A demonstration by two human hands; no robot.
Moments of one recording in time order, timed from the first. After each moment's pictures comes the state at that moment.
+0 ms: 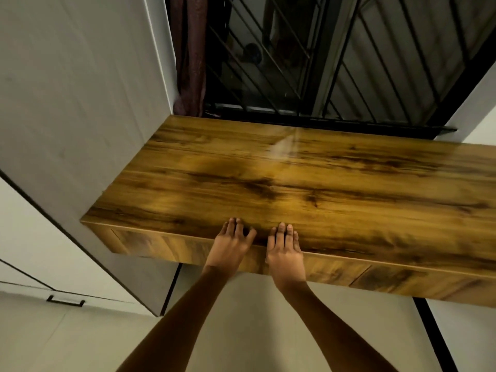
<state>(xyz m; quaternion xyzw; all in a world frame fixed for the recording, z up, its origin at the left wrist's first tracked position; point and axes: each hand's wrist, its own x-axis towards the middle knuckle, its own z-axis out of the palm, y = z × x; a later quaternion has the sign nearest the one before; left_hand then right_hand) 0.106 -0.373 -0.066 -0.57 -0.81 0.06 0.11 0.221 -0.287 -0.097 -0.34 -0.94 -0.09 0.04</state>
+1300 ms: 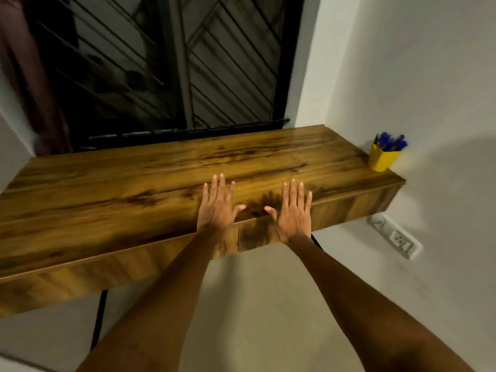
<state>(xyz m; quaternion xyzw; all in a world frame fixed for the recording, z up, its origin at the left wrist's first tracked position) 0.310 -0.254 0.027 -0.65 -0.75 -0.05 0.13 0.500 -0.204 0.014 -0.58 -0.80 -0.06 0.14</state>
